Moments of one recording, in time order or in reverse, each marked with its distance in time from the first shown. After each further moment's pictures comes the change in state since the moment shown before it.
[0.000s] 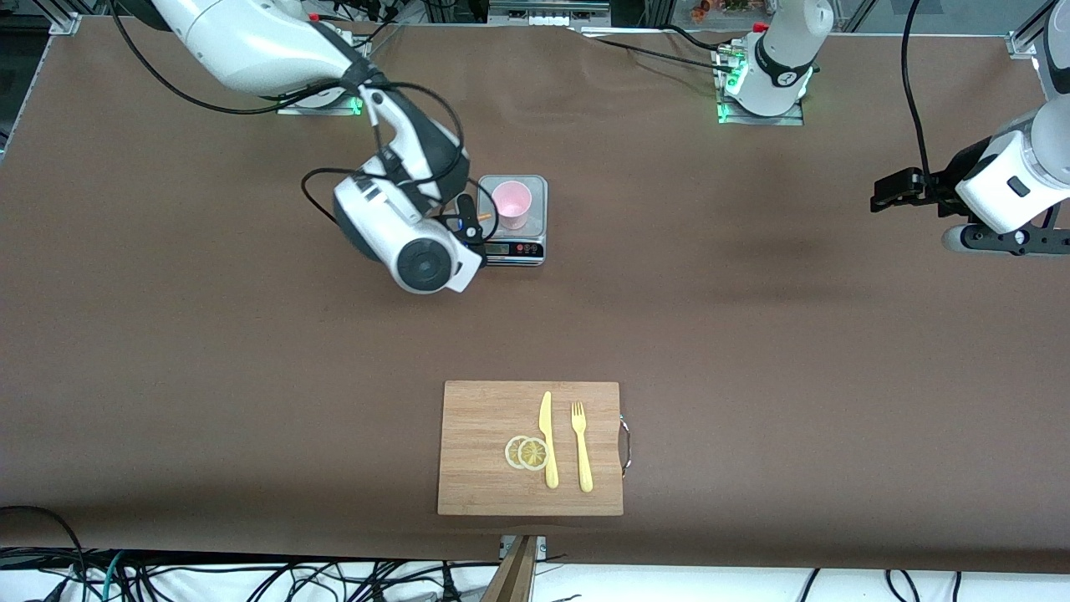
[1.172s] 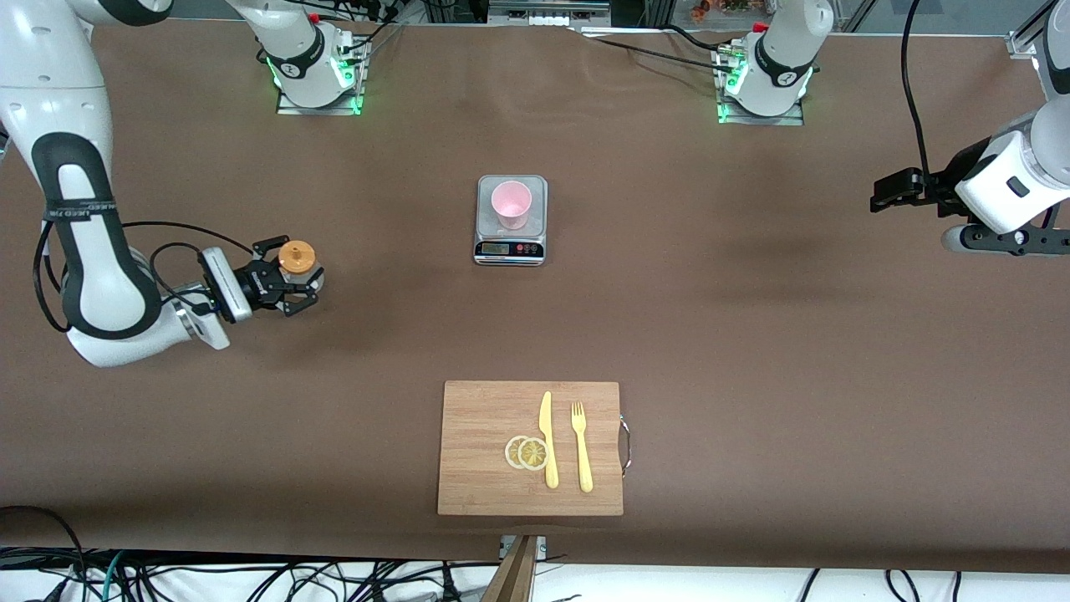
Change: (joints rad) left arm 0.000 0.000 -0.001 0.000 0.000 0.000 0.000; right arm -0.465 0.063 -0.334 -0.188 0.851 -0.163 -1.061
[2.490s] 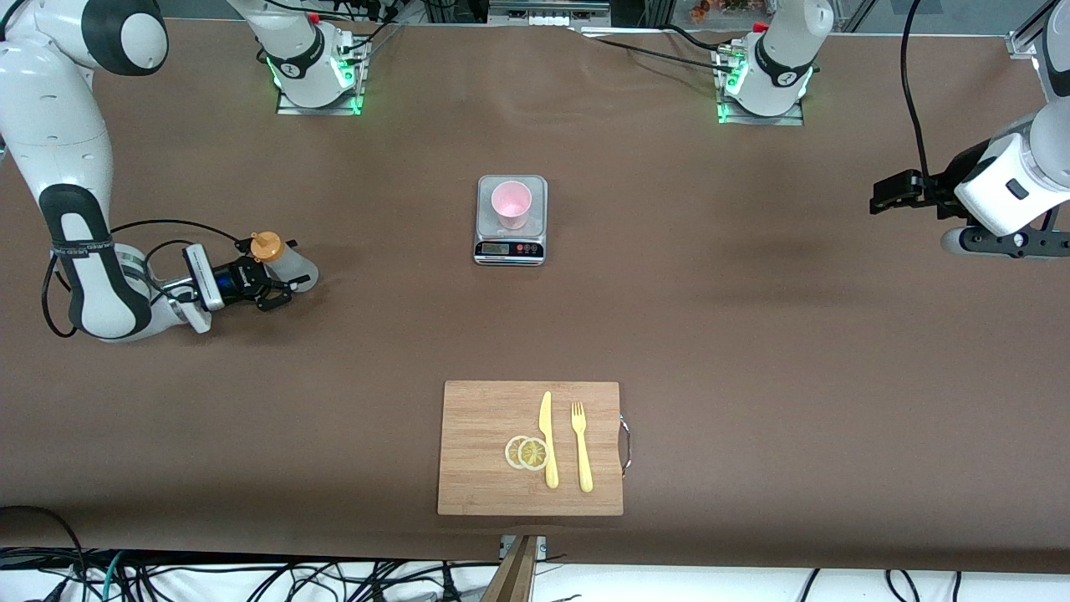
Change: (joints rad) left arm -0.001 0.011 -0.001 0.014 0.000 0.000 0.000; right arm -0.051 0.160 -0.124 0.006 0.043 -0.048 -0.234
